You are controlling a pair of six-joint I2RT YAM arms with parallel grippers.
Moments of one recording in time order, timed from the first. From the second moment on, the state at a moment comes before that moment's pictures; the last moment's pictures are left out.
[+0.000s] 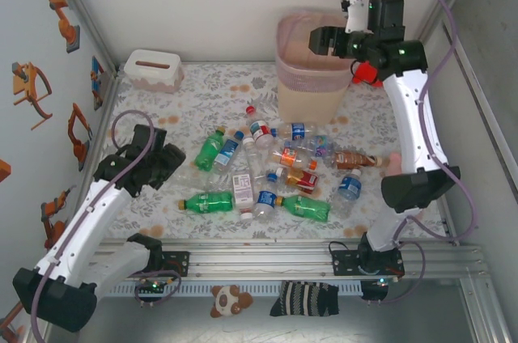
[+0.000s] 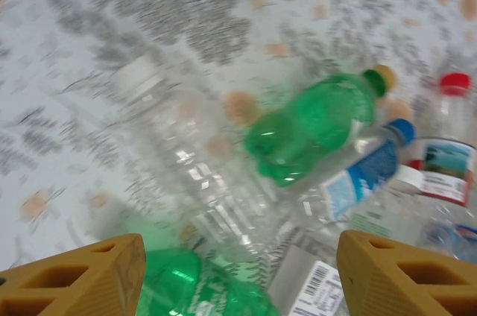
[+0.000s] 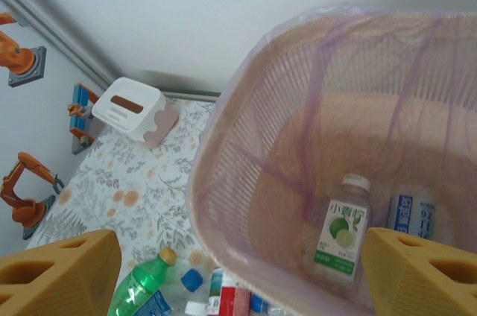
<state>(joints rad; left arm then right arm) -0.39 0.93 0.90 -1.01 -0.15 -1.14 0.21 1.75 2.18 -0.94 -0.40 0.19</state>
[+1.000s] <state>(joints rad) -0.25 0.88 0.40 -0.78 0.17 -1.53 0.21 1.50 1.87 -0.90 -0.36 0.19</state>
